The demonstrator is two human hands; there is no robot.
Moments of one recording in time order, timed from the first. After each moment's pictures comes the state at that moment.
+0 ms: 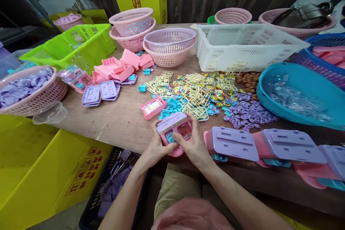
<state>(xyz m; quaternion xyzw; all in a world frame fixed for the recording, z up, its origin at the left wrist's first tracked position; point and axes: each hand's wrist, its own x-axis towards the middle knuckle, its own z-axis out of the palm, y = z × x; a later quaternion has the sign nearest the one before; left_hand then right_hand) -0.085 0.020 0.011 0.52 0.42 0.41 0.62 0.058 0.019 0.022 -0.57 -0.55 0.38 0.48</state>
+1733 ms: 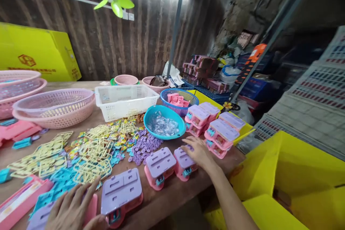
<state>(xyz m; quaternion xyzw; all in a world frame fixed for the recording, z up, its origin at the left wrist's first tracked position) -0.032 0.061 -0.013 0.92 0.34 0.18 -0.10 0.365 -0.066 0.064 -0.81 -0.55 -0.03 0.20</state>
